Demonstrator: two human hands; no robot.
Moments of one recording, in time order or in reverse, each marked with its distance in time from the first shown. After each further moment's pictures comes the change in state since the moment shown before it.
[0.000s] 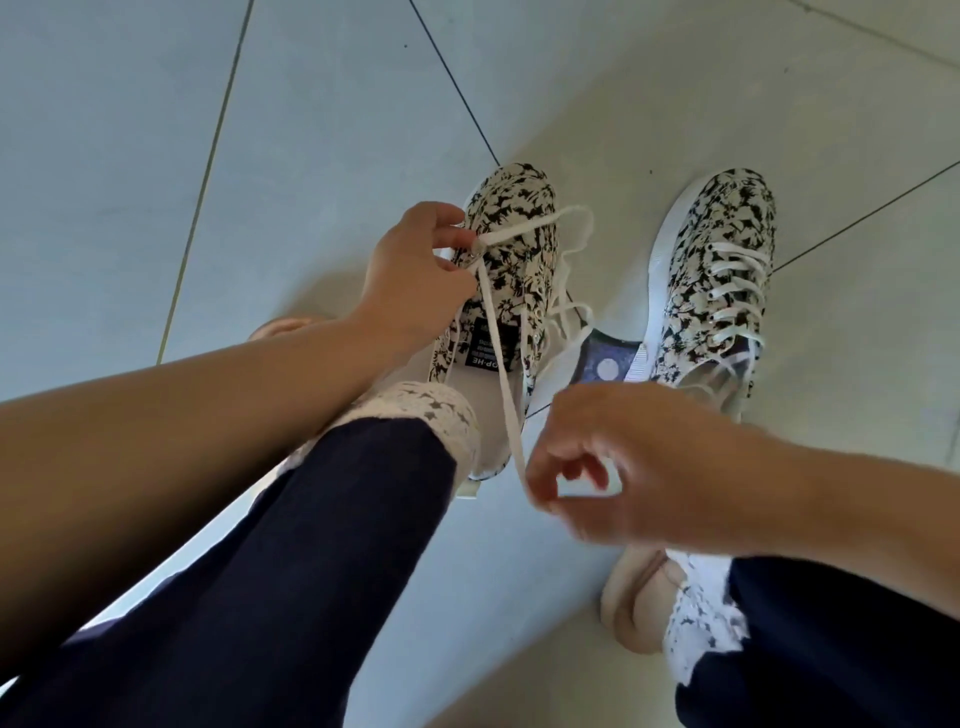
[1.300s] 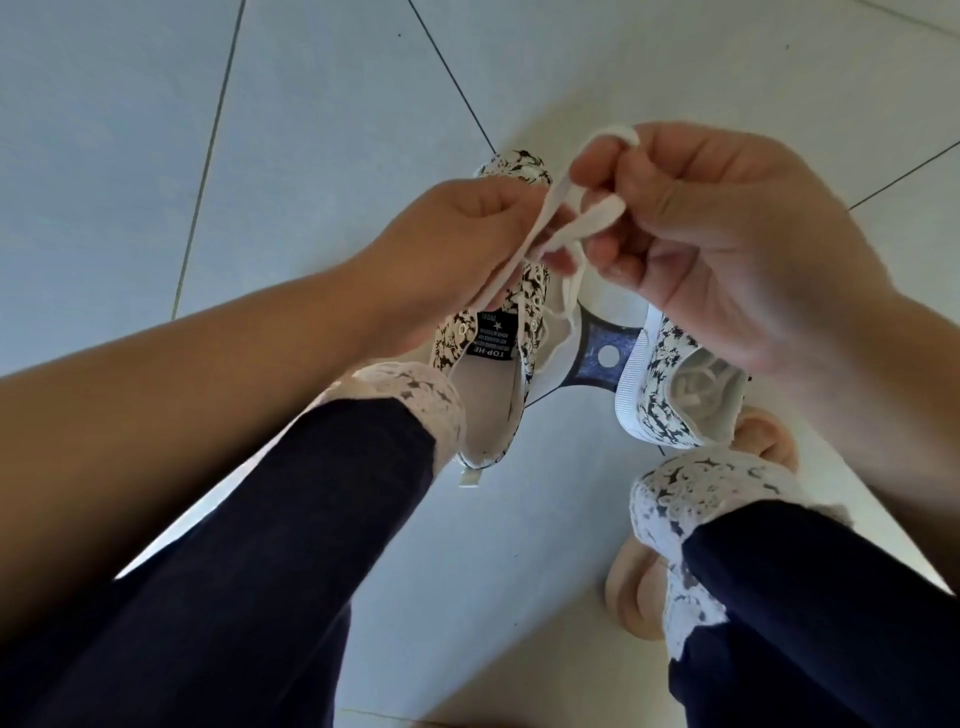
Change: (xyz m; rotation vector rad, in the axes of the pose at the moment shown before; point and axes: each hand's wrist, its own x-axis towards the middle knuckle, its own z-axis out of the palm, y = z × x) left_hand -0.039 0.062 -0.016 -0.200 -0.417 -0.017; right_hand 0.020 0.009 -0.052 1.143 0.499 -0.176
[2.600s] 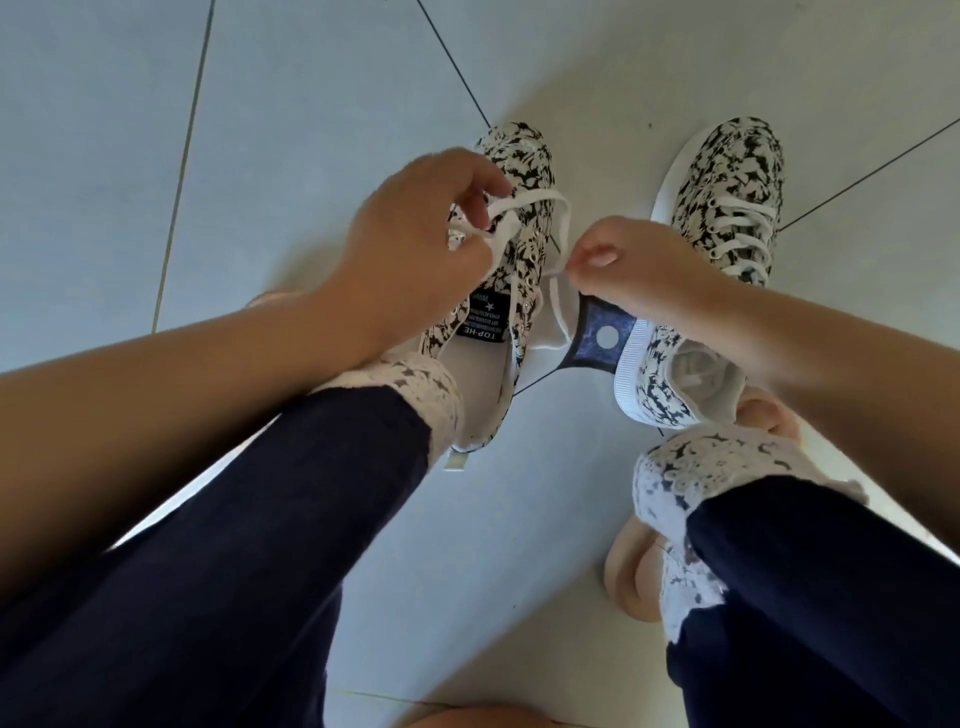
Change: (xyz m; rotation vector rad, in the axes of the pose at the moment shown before) left_hand 0.012 -0.034 -0.007 0.629 0.307 0.289; right_hand 0.032 0.083 -0.059 -1.052 0.136 0.289
